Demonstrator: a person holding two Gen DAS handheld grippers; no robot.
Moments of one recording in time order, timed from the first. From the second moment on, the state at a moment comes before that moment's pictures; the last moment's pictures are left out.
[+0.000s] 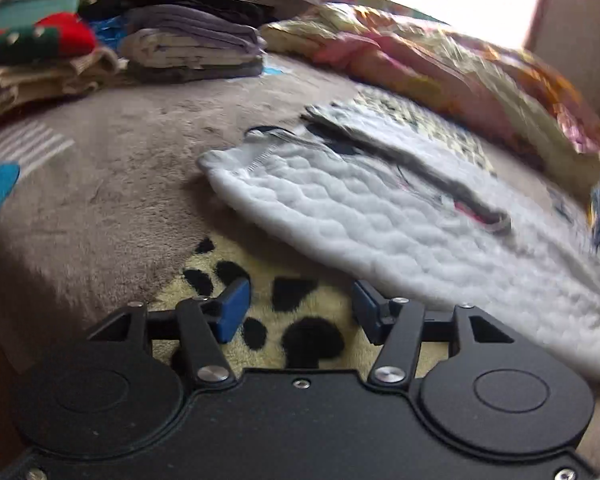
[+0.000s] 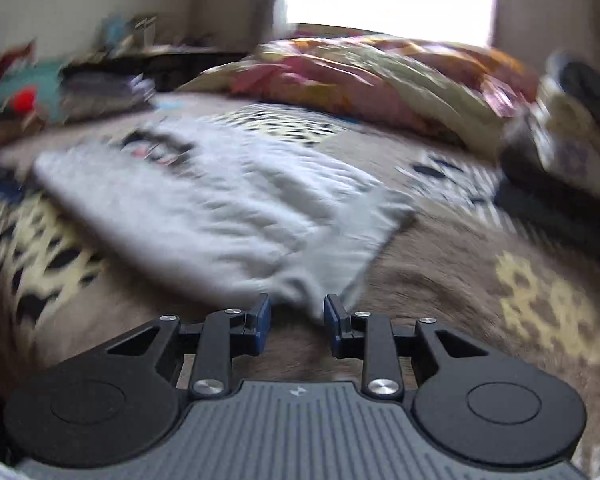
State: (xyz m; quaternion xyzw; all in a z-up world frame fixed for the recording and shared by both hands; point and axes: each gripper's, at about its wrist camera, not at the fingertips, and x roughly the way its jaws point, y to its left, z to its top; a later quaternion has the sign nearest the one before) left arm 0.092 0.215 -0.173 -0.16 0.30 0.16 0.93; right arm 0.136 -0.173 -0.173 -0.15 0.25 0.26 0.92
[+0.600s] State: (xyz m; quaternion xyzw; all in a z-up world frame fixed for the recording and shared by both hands) left arm 0.089 0.260 -0.185 0.09 0.29 0.14 0.94; right arm 0.116 -0.129 -0.196 -0.48 0.13 0.25 0.83
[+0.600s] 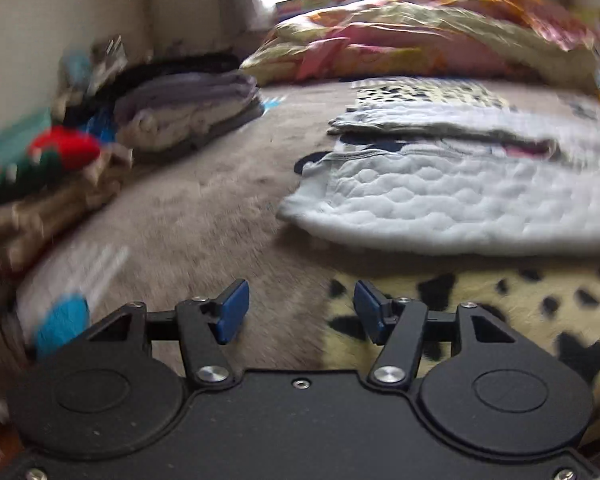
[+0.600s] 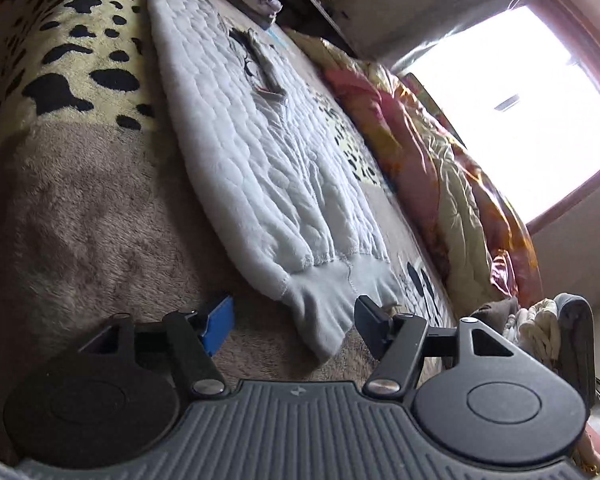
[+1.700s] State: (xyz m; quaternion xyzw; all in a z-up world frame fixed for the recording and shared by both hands) left arm 0.217 0.290 -0.130 0.13 0.18 -0.02 0.97; right arm 0.218 -0.153 -0.144 -0.22 0.14 0.22 0.94
